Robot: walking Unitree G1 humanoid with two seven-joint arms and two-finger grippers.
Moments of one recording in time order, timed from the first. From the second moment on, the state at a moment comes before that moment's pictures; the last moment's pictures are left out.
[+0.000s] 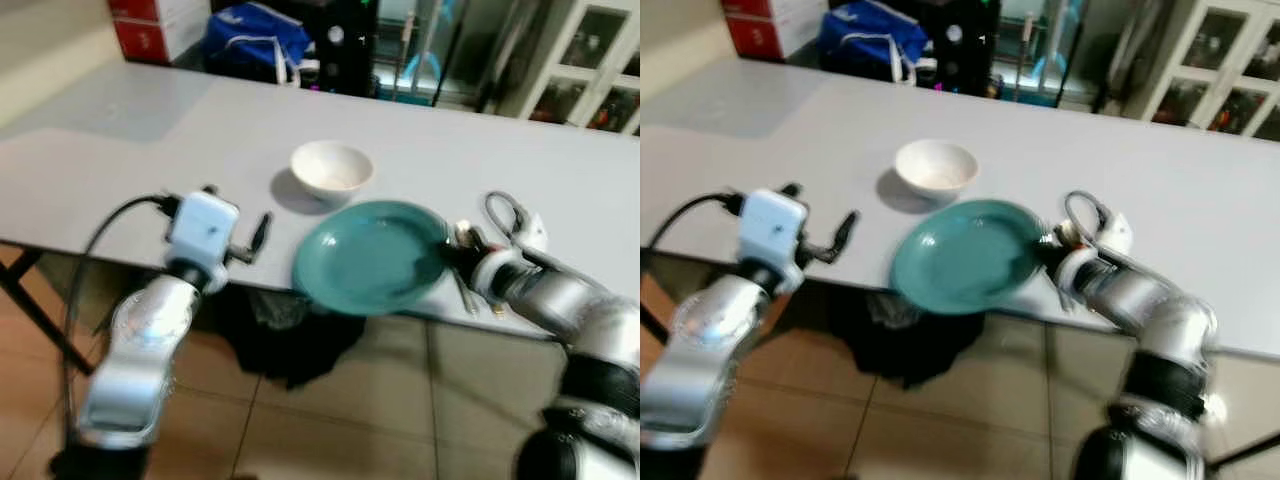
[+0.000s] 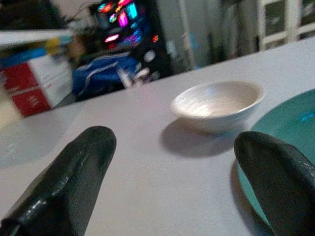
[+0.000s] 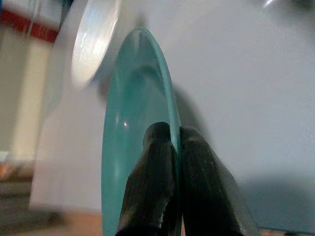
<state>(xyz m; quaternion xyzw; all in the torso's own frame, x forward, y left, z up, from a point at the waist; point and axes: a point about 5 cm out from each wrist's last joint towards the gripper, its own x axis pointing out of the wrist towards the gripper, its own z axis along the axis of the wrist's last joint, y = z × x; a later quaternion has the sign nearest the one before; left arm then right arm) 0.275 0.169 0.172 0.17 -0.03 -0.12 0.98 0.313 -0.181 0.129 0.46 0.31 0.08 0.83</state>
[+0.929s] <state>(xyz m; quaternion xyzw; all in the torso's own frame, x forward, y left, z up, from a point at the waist) 0.251 0.160 0.145 0.17 0.06 -0.26 0.95 0.339 -0.173 0.116 0.48 0.29 0.05 0.83</state>
